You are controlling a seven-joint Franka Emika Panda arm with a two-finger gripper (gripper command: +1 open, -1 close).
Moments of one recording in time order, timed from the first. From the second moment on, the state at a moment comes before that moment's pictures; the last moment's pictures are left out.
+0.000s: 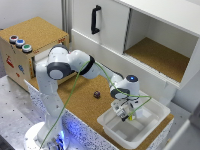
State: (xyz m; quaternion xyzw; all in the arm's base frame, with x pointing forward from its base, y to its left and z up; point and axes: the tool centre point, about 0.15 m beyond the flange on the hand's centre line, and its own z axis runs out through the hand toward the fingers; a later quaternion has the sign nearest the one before) arm 0.366 -0.402 0.261 0.96 -0.24 0.10 0.07
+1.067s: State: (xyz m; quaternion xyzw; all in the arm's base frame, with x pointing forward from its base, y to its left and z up) arm 0.410 -0.088 0.466 0.98 0.02 0.20 -0.08
